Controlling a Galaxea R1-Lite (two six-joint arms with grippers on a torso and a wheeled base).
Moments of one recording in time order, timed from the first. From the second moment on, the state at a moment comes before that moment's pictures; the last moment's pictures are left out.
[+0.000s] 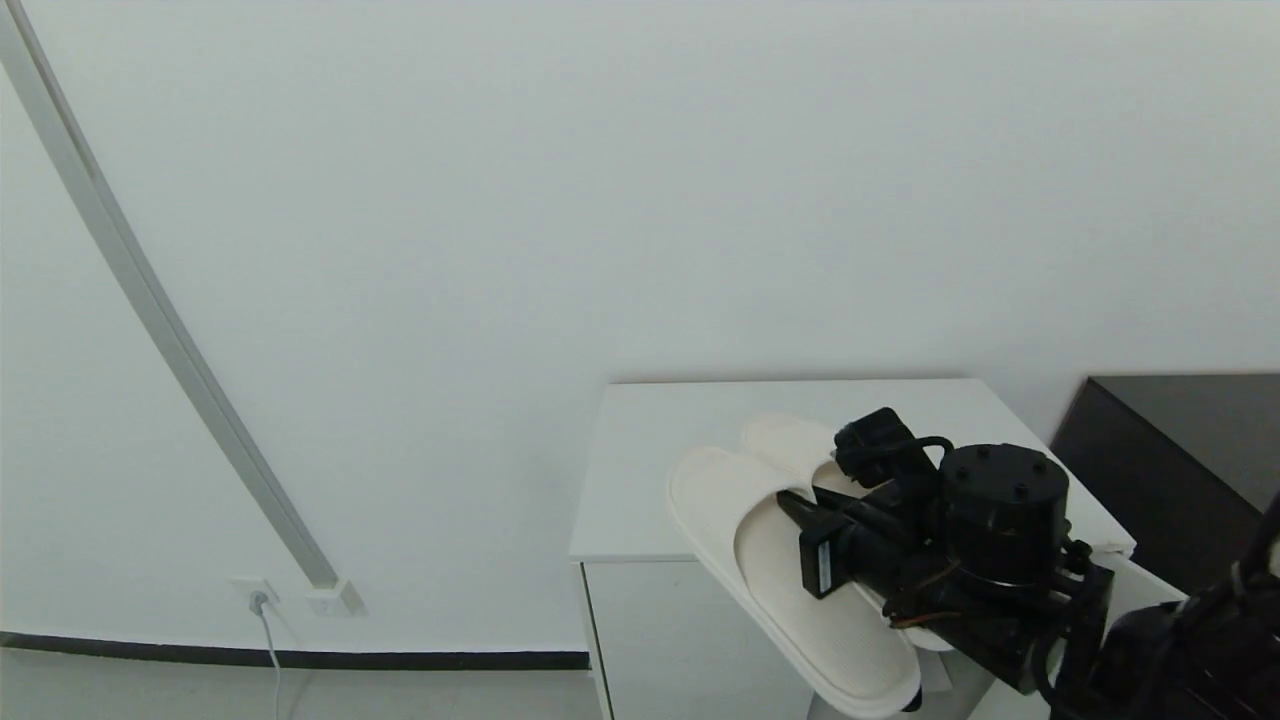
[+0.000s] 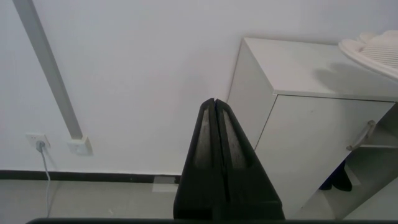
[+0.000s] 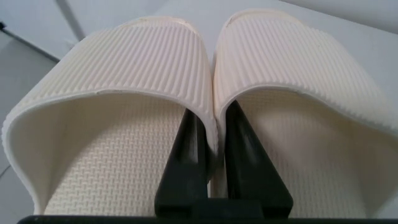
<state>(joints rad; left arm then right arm) 0.00 0.00 0.00 0.00 0.02 -0.09 0.75 1.87 -0.57 -1.12 -0.17 0.03</state>
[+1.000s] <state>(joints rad) 0.00 0.00 0.00 0.00 0.02 -0.09 0.80 1.82 -0.50 -1.13 -0.18 0.03</state>
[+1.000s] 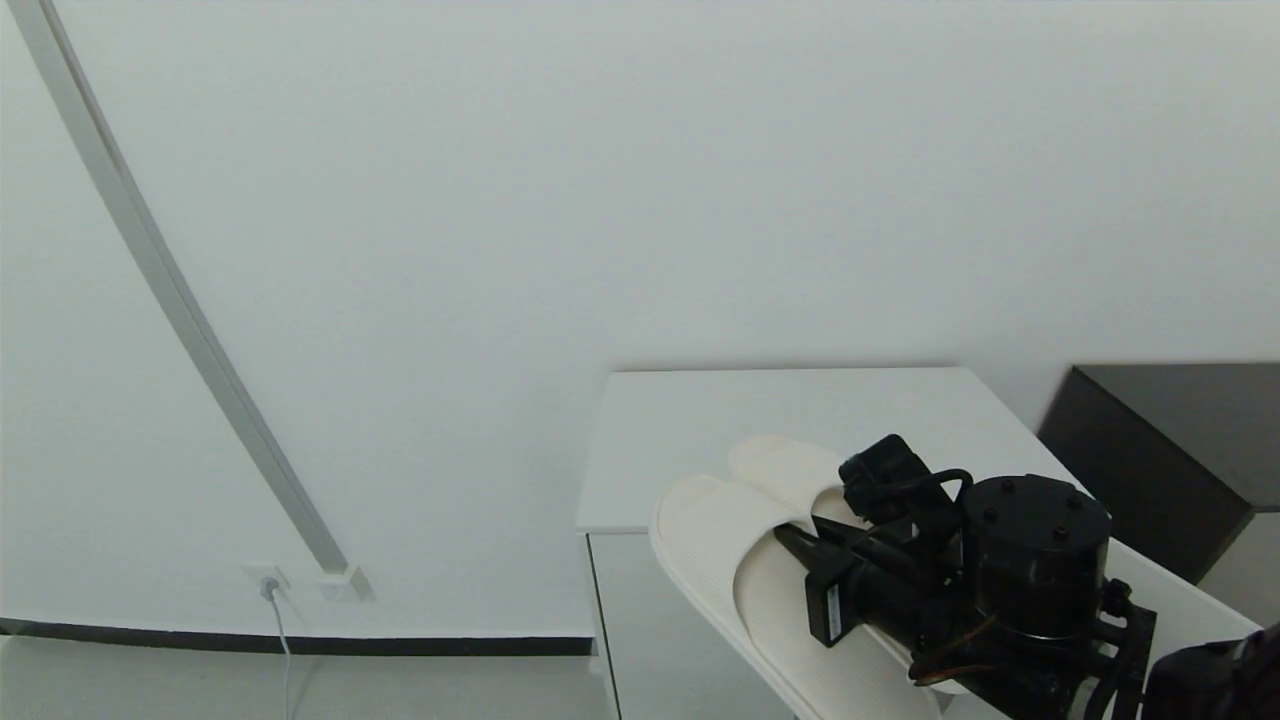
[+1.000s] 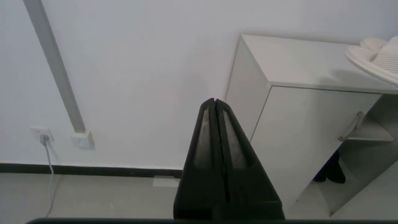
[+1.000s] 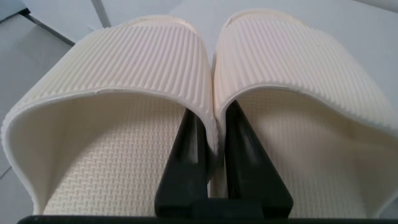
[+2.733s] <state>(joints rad) 0.00 0.00 0.00 0.00 0.02 -0.09 0.81 1.86 -0.49 -1.14 -0.18 0.03</state>
